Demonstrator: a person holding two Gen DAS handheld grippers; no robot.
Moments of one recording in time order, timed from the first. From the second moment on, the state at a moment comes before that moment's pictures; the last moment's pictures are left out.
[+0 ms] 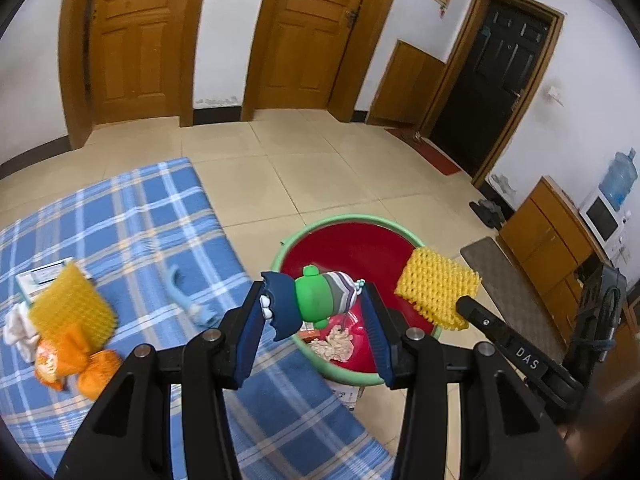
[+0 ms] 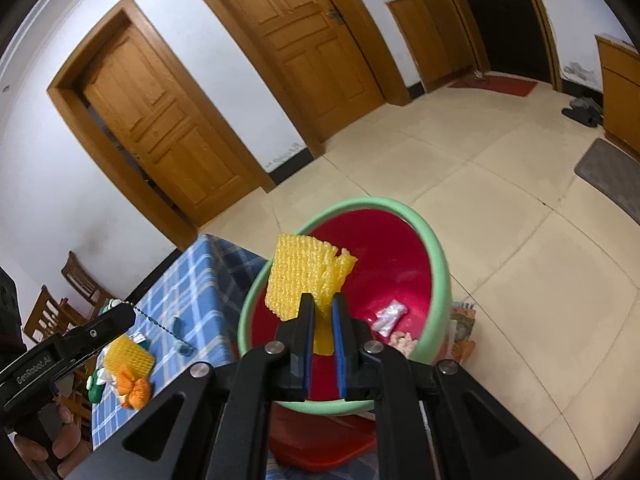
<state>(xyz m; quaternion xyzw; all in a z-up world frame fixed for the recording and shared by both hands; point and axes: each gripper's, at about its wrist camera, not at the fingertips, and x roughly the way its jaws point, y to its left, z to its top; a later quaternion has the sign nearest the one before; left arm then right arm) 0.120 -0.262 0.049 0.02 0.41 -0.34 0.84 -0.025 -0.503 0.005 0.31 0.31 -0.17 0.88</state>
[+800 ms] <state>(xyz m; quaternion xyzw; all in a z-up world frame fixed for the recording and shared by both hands) 0.136 -0.326 0.000 0.06 0.45 -0.36 0.81 -0.027 -0.530 -0.020 0.34 0.32 -0.19 0.86</state>
